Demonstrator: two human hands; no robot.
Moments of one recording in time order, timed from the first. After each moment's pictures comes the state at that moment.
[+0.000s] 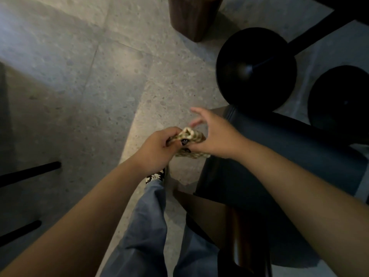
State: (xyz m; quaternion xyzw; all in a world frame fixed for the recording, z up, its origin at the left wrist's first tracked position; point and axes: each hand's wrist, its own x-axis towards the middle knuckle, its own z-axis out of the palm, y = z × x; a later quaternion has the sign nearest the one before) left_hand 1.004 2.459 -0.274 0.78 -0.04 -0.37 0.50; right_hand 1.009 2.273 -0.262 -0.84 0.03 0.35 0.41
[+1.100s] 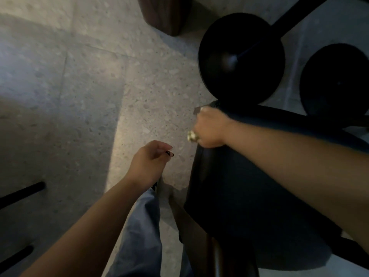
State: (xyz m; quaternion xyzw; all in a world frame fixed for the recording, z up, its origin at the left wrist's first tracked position) left_hand 0.989 2.418 -0.332 0.75 0.18 -0.40 0.49; right_hand 1.041 2.212 -0.363 -0.88 -0.34 0.34 -0.07
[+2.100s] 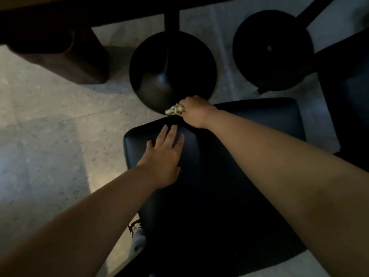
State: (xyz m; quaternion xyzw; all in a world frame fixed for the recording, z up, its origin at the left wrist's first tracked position) left_hand 0.991 2.191 -0.320 0.78 -0.49 -0.37 -0.09; right_hand 0.996 2.011 -0.357 -0.91 0.20 0.25 0.26
